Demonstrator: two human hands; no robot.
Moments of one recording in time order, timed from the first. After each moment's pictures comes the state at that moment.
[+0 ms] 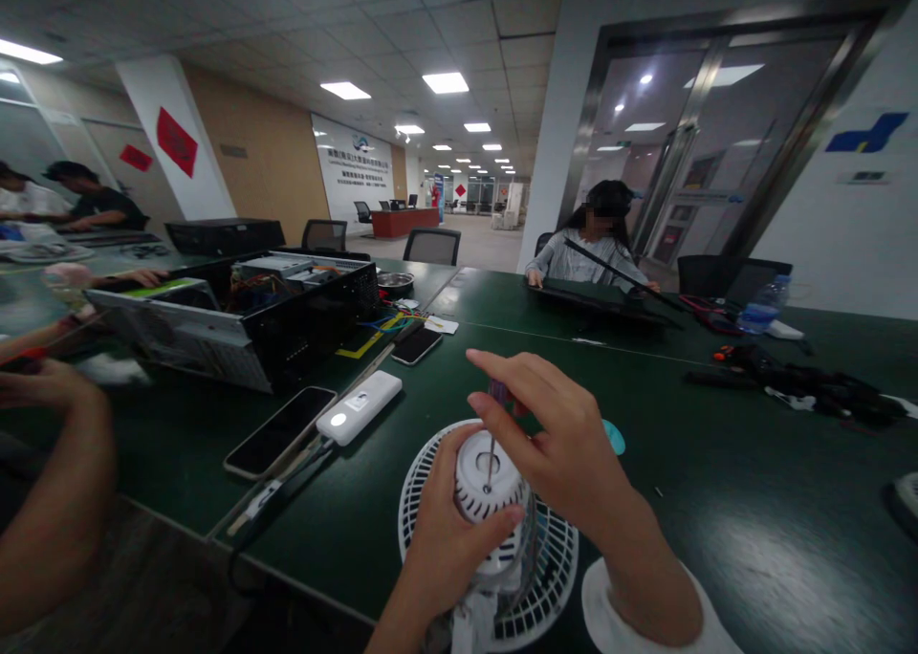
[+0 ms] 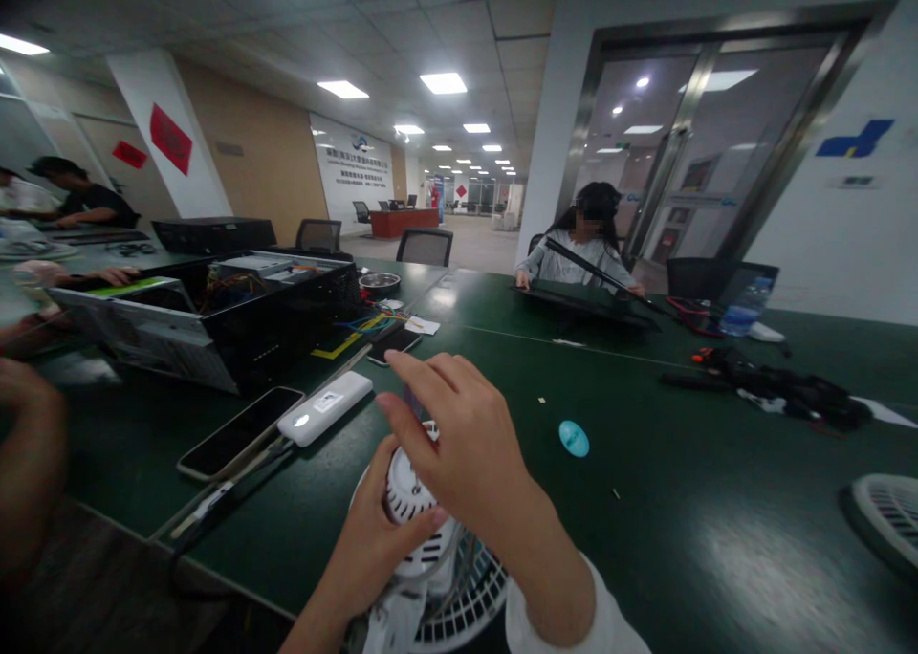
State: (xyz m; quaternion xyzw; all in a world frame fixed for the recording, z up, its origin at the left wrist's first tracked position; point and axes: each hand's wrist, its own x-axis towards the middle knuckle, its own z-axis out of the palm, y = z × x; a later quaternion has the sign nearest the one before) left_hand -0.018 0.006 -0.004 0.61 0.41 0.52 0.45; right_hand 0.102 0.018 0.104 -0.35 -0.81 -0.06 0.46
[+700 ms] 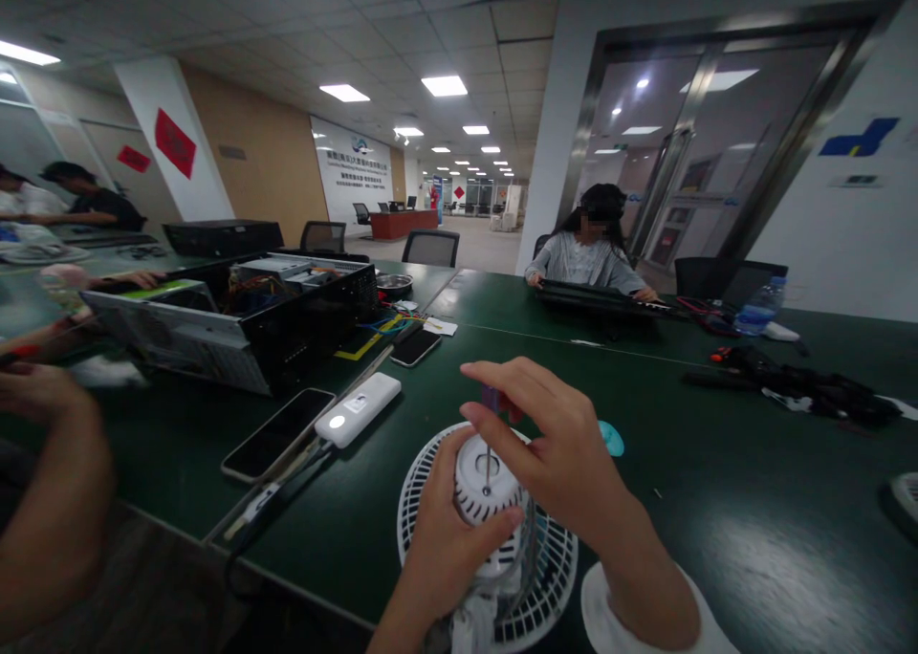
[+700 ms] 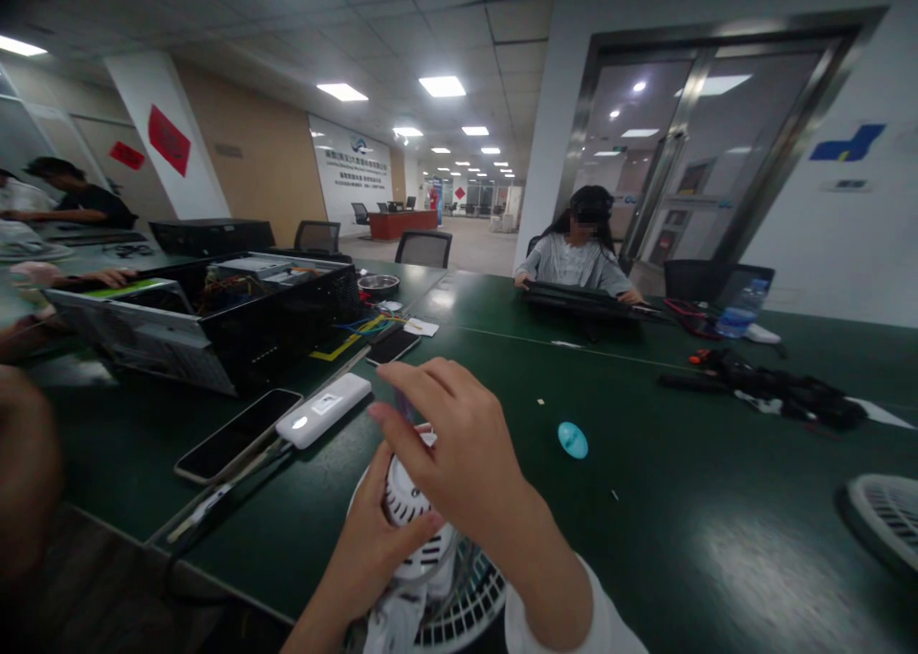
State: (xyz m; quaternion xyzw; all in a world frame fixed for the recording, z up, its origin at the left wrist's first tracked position) left_hand -0.018 0.006 -0.005 0.61 0.41 0.52 0.44; right_hand 0.100 0.017 0.103 -0.35 -0.81 -0.01 0.47
